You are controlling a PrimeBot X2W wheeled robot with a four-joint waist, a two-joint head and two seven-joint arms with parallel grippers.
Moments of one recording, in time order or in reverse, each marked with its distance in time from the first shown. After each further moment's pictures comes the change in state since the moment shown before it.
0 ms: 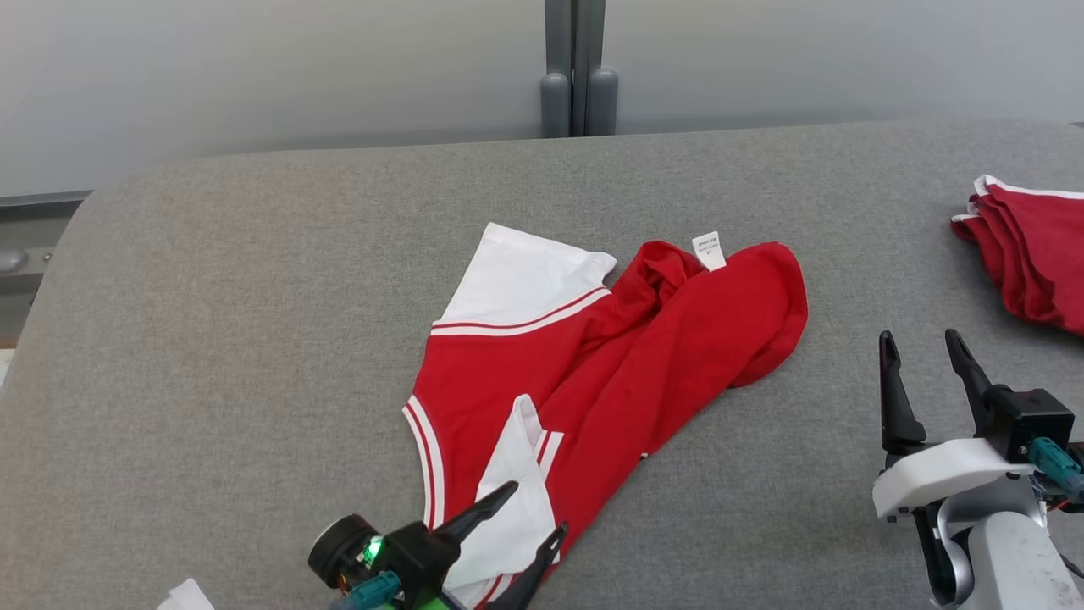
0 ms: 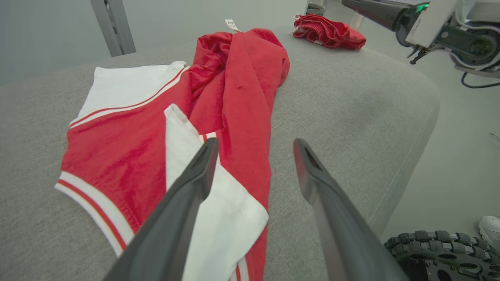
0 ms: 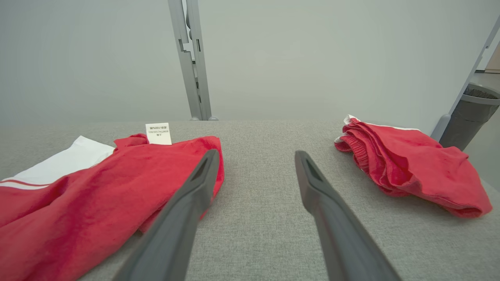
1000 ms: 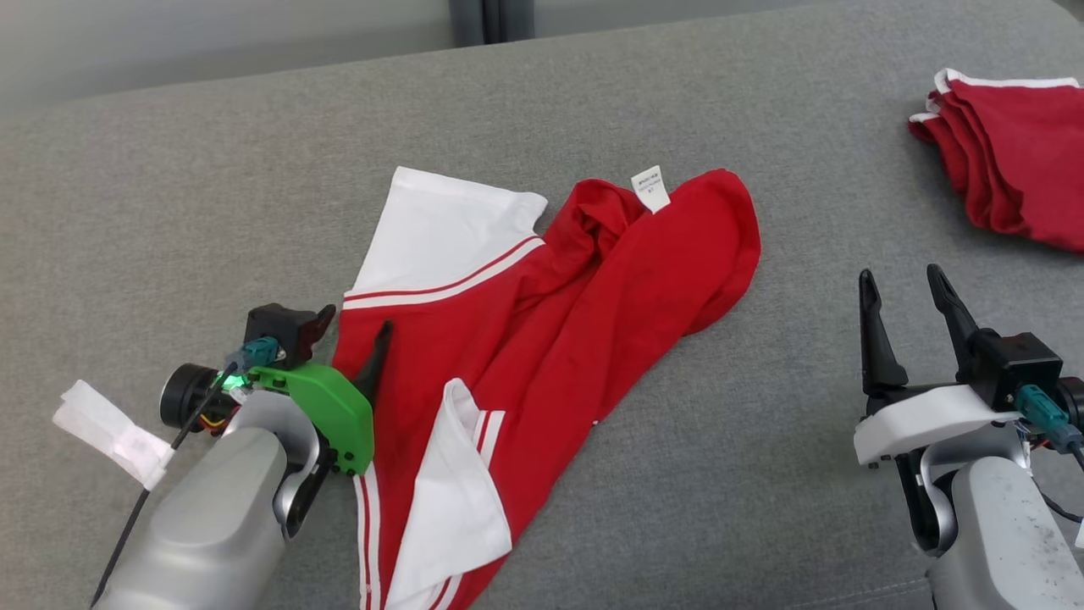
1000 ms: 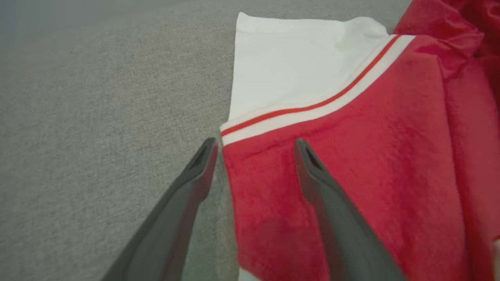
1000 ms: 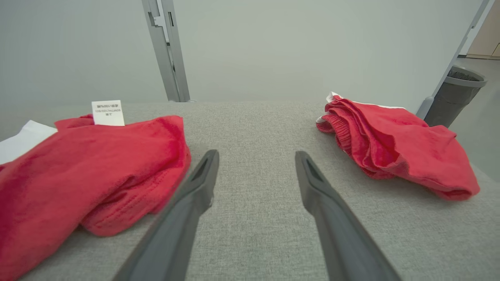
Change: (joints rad) left arm -0.403 -0.108 0.181 0.594 -0.115 0.024 0.090; right arm -0.094 0.000 0.044 -0.020 -0.005 0.000 0.000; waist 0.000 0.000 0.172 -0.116
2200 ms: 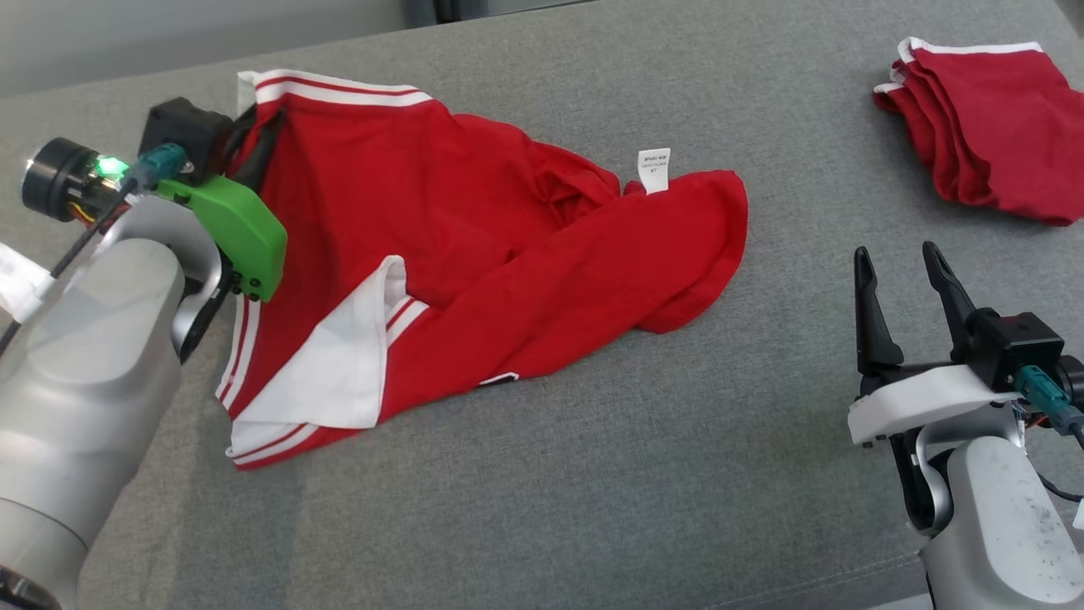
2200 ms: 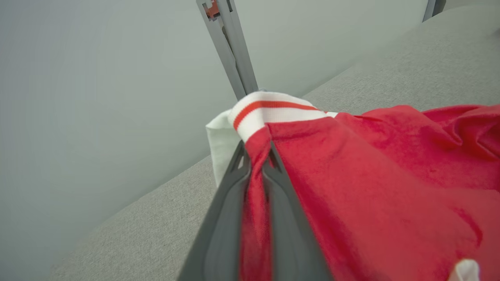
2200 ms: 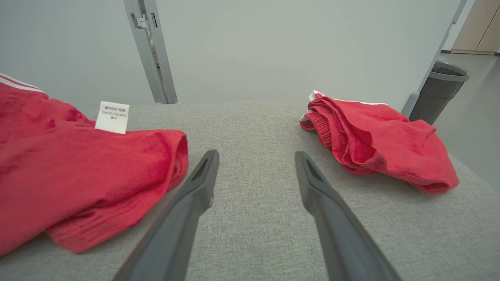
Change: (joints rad) left arm -0.379 0.127 -0.149 0.047 0.036 -0.024 -0.030; right arm -0.035 0.000 0.014 -0.002 0.022 0.000 0.000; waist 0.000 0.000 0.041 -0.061
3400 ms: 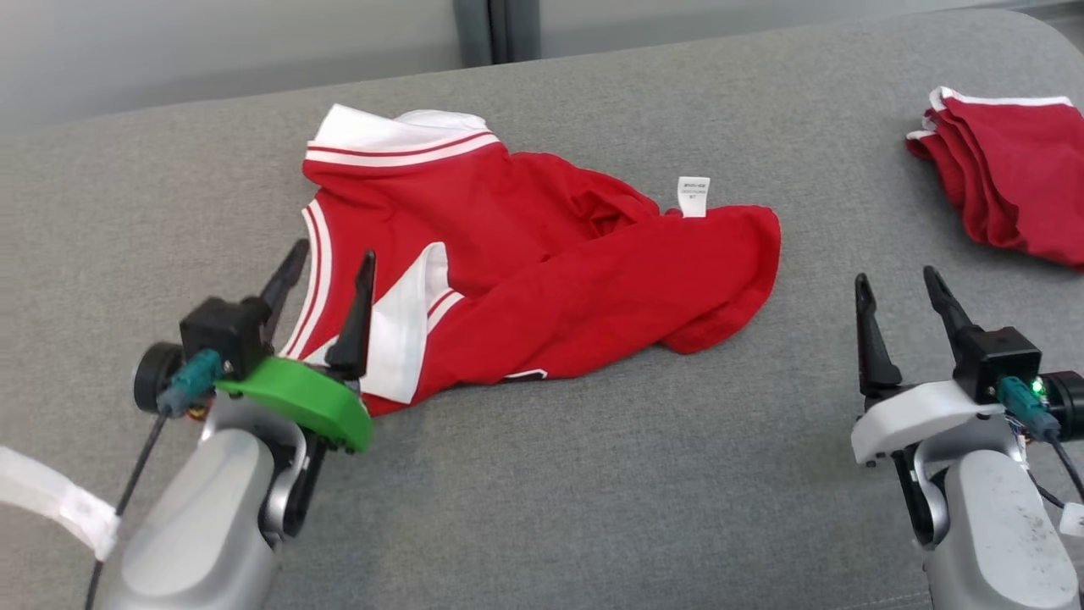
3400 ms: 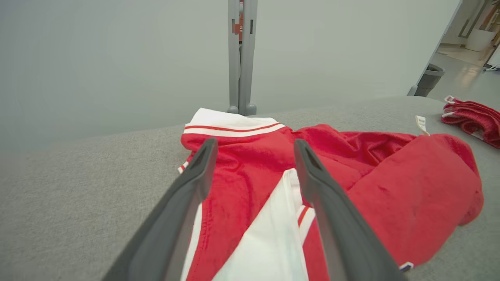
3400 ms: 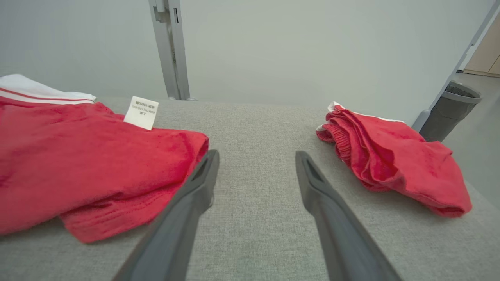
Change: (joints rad) left arm 0.507 -0.088 0.370 -0.405 0.040 0.086 -0.060; right arm 0.010 -0.001 -0.029 0.053 -0.088 0.000 0.000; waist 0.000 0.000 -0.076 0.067
